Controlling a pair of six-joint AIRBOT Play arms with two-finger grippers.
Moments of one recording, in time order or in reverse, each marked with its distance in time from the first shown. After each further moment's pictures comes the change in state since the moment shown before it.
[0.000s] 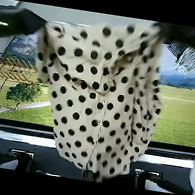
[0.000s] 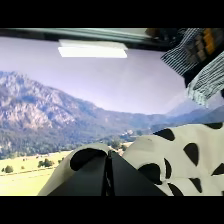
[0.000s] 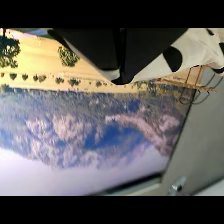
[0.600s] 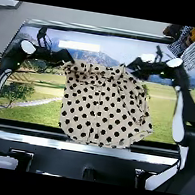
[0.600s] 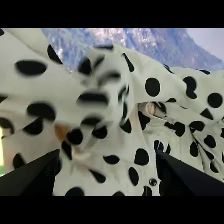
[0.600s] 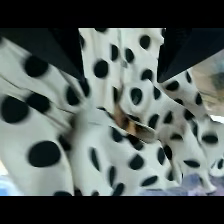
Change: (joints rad) left arm 0.036 -0.405 -0.014 0.000 -0.011 -0.154; right arm -0.055 -0.408 0.002 0.018 0.135 -0.086
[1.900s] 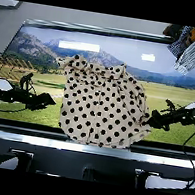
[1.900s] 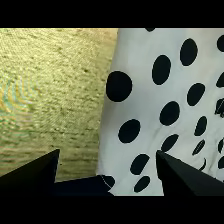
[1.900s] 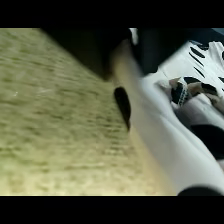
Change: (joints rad) left arm 0.170 0.497 -0.824 -0.050 -0.218 0.165; right arm -0.343 0.266 -0.789 -0.311 0.238 -0.219
